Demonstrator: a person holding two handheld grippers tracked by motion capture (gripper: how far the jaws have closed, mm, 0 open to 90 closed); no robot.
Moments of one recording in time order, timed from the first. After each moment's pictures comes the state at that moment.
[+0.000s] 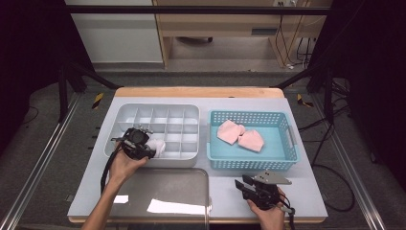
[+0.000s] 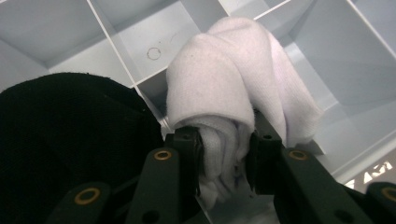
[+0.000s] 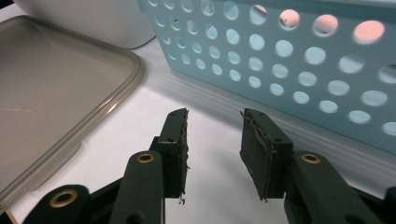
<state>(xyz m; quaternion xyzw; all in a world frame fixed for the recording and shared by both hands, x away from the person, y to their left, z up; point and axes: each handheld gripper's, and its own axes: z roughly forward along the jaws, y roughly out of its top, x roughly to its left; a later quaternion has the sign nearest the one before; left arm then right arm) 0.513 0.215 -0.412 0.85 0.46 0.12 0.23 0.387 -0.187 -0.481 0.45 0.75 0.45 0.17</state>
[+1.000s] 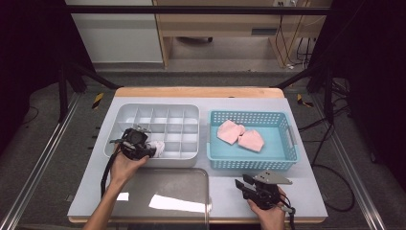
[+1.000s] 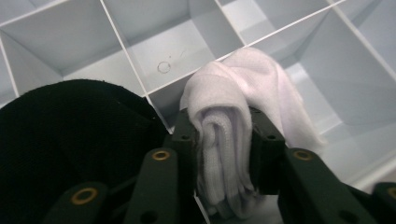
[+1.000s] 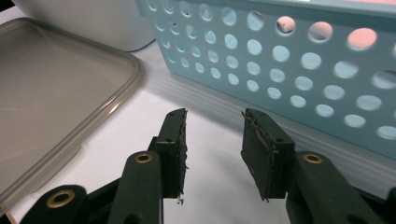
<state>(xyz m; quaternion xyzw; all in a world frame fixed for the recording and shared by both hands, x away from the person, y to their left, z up) 0.508 0.216 -0.412 0.83 0.47 0.15 0.26 0.387 -0.188 -0.479 0.45 0.75 0.46 0.17</state>
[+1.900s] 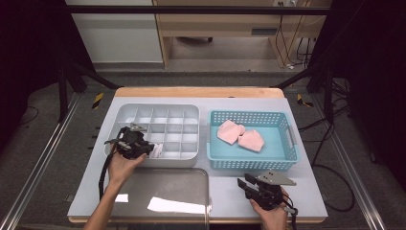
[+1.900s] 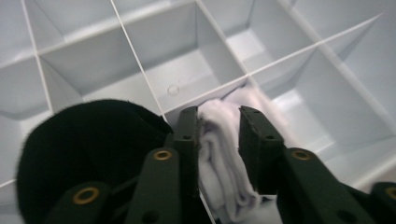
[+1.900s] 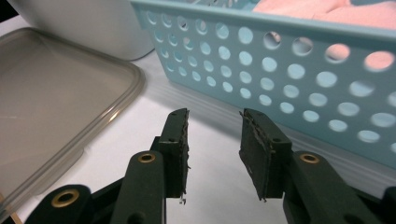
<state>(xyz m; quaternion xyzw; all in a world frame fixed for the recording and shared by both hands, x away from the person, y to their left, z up) 0.501 0.227 -0.399 0.80 0.47 0.17 0.32 0.384 -0.193 -0.473 0.44 0.74 0.47 0.18</state>
